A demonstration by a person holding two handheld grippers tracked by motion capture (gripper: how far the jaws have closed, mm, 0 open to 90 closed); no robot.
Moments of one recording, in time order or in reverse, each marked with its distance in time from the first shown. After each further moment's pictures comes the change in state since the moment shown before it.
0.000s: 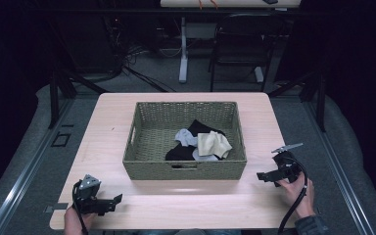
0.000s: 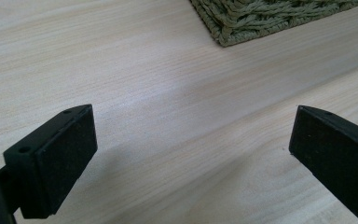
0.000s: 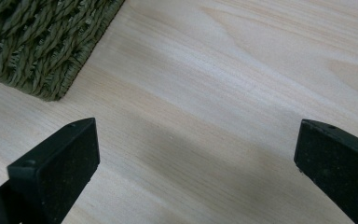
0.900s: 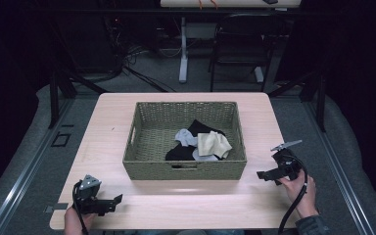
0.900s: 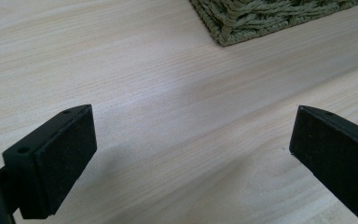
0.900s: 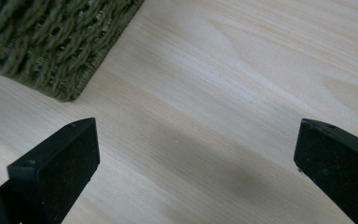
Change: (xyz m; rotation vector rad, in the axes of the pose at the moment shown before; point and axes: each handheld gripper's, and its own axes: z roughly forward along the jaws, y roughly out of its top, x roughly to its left) left arm 0.000 0.000 0.000 0.003 0.002 0.001; right arm 0.004 0.010 -0.009 0.013 0.006 -0.047
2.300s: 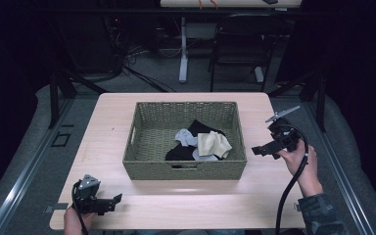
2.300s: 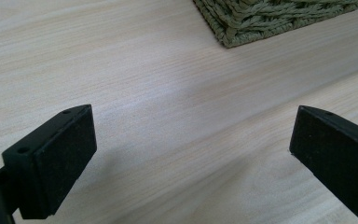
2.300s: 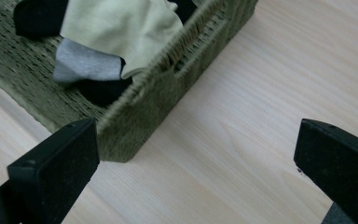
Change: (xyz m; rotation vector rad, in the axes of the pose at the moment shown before) left arm 0.002 0.000 0.000 -0.006 0.003 0.003; right arm 0.025 0.090 -0.065 -0.021 0.025 -0.141
